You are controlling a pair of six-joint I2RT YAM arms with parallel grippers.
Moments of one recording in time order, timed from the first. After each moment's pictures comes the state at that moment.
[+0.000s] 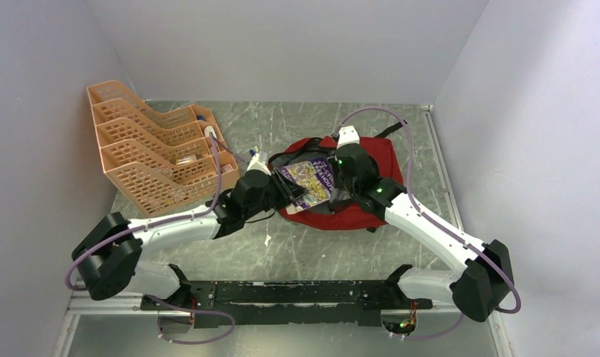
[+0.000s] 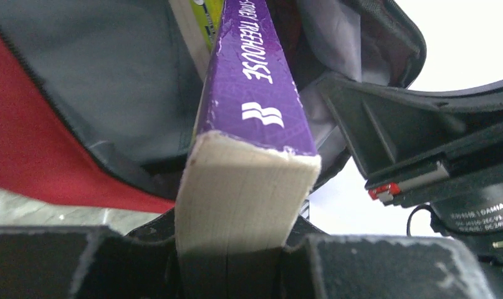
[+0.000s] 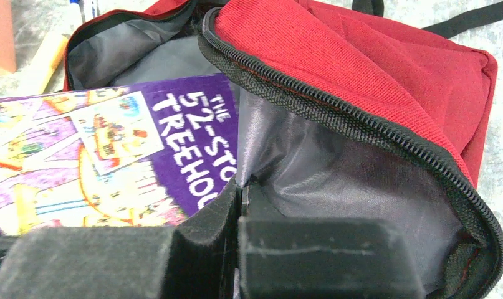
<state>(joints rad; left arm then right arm) -0.90 1.33 0.69 0.28 -0.12 -1.22 0.68 1.20 0.94 -0.32 0.39 0.16</state>
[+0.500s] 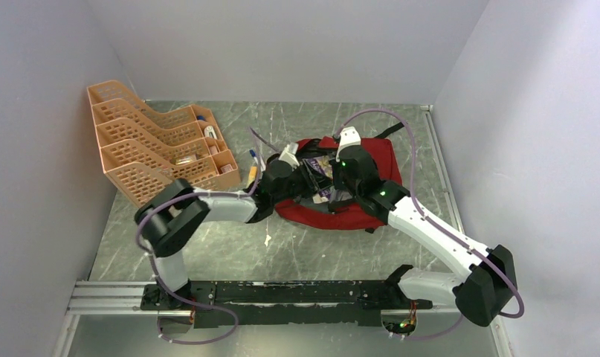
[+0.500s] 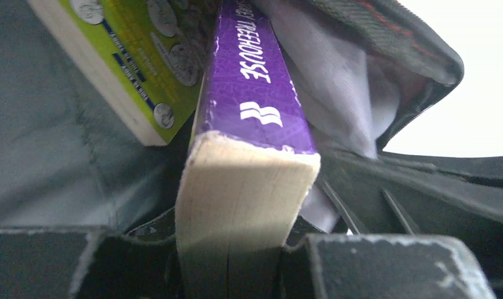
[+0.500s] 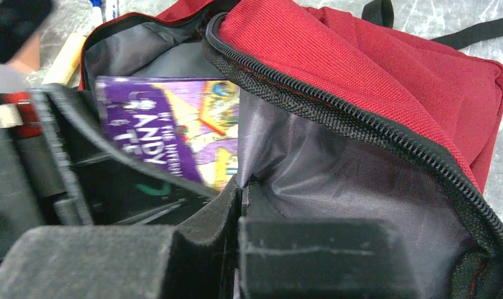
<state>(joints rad) -0.88 1.75 0.88 0.66 0.06 -1.19 0.67 1.16 0.91 -0.30 0.34 0.15</state>
